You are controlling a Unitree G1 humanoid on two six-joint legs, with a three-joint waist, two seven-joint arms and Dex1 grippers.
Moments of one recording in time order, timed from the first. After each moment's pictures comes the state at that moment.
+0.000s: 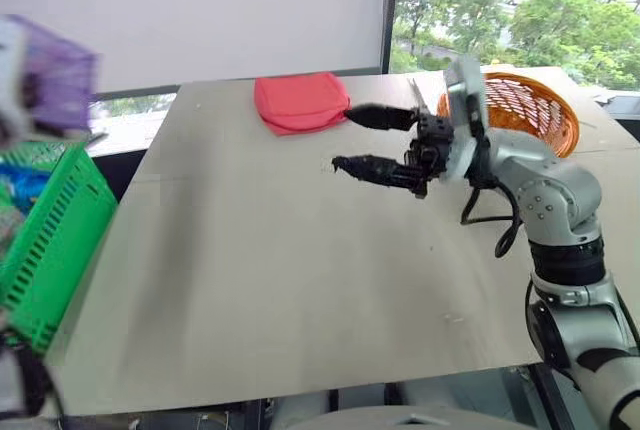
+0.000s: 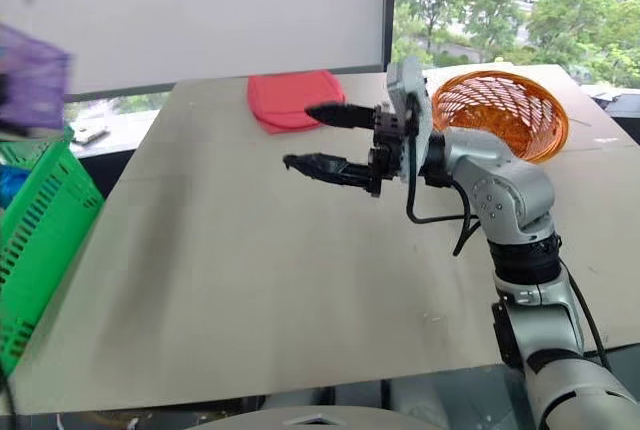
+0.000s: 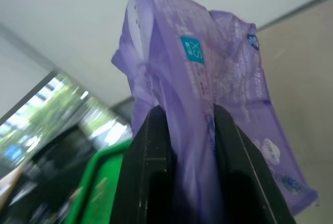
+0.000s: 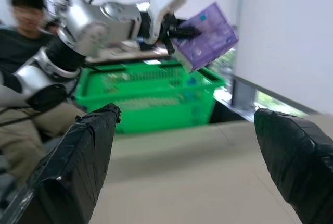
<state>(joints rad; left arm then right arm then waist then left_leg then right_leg) -0.31 1.22 0.52 -0.12 -0.07 0.94 -0.38 -0.76 -0.33 0.03 -0.20 0.79 0.74 0.96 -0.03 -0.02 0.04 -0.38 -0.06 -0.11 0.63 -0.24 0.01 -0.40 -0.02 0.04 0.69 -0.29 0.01</state>
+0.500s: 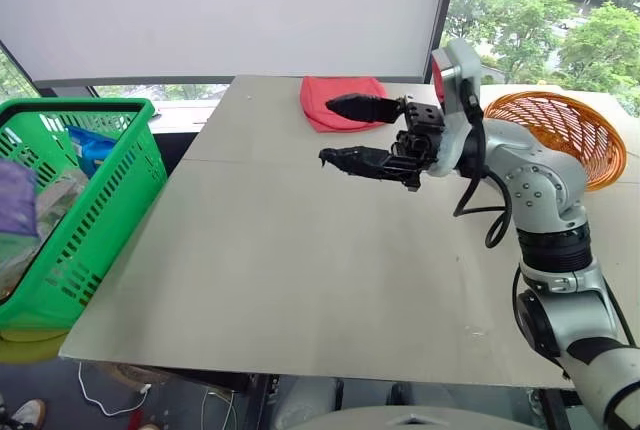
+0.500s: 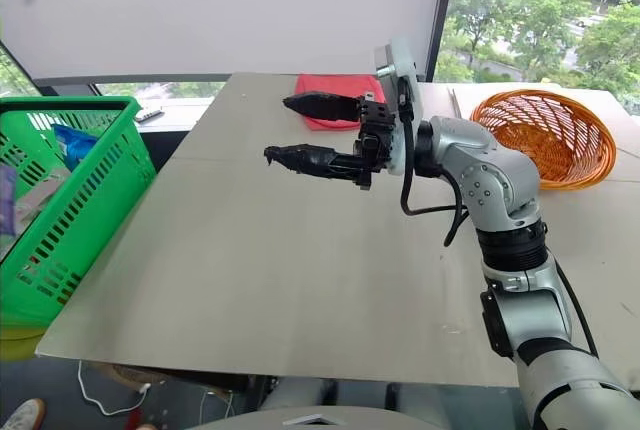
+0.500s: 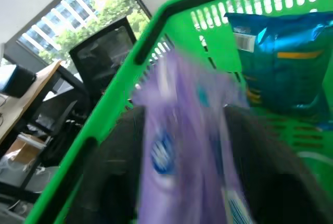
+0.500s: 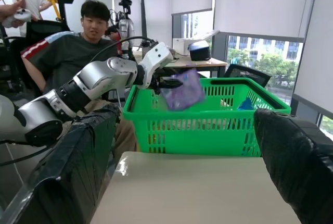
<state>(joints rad) -0.06 0.94 0.75 0.02 -0.01 0.62 -0.38 -0.80 -0.32 0.07 -0.15 0.77 0.71 1.00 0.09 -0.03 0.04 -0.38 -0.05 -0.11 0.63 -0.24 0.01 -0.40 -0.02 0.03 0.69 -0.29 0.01</state>
